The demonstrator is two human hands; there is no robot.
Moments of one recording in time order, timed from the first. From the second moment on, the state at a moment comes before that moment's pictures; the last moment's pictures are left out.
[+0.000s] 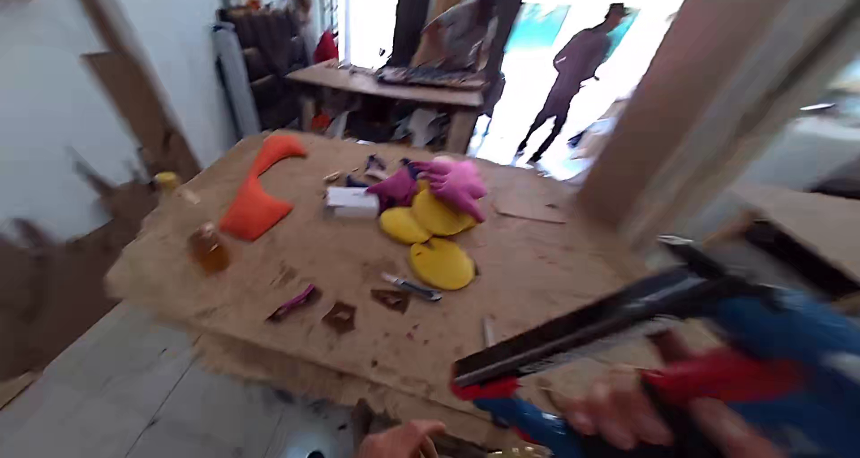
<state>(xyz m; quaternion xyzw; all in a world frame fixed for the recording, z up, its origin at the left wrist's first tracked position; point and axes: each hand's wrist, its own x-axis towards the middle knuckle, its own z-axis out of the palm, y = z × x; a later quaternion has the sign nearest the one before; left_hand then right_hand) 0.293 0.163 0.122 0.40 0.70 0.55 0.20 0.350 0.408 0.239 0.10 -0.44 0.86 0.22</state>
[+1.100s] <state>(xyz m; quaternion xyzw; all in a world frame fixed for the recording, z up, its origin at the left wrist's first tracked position) 0.005 0.019 0.024 0.12 0.88 0.43 0.13 0.238 0.288 0.122 -0.40 -0.85 0.32 0.14</state>
